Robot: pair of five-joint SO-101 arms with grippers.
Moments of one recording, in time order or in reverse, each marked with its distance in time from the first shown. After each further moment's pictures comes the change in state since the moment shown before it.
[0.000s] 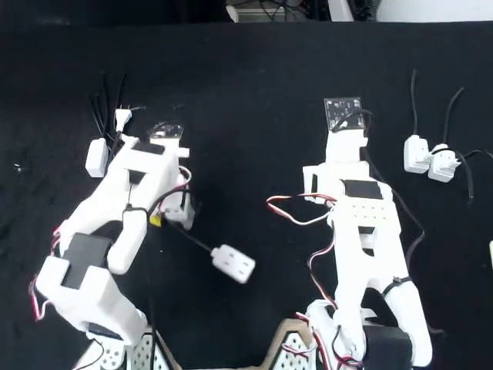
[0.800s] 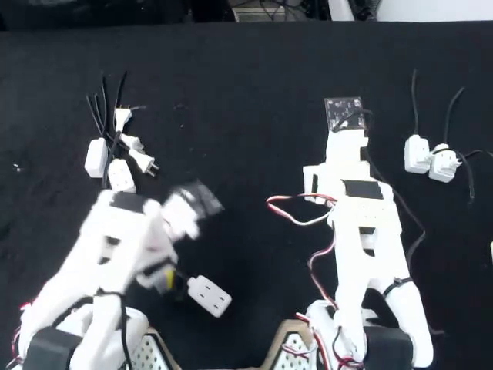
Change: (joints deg) left arm 1.9 -37.0 26.3 9.0 -46.3; right arm 0.4 0.0 0.0 0.0 0.0
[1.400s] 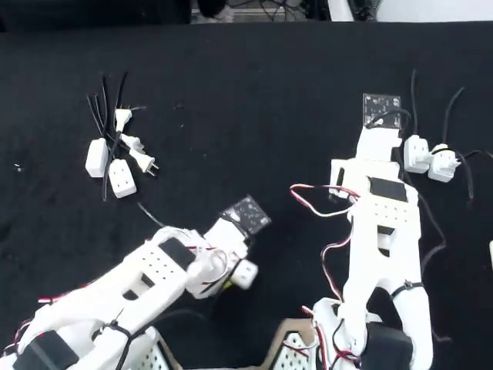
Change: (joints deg) left arm 27.1 -4.2 13.5 -31.9 27.9; right arm 8.8 0.0 -2.5 0.0 0.0
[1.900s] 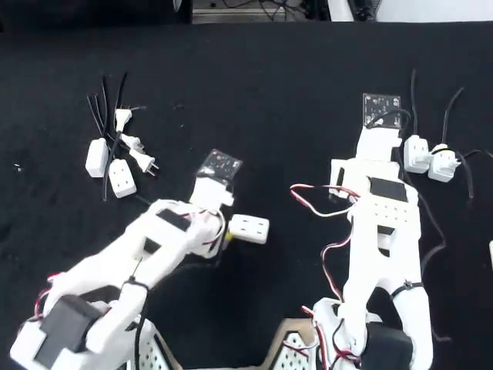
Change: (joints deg) left arm -10.9 16.6 -9.1 -13.5 12.5; right arm 0.0 0.0 0.0 0.0 0.0
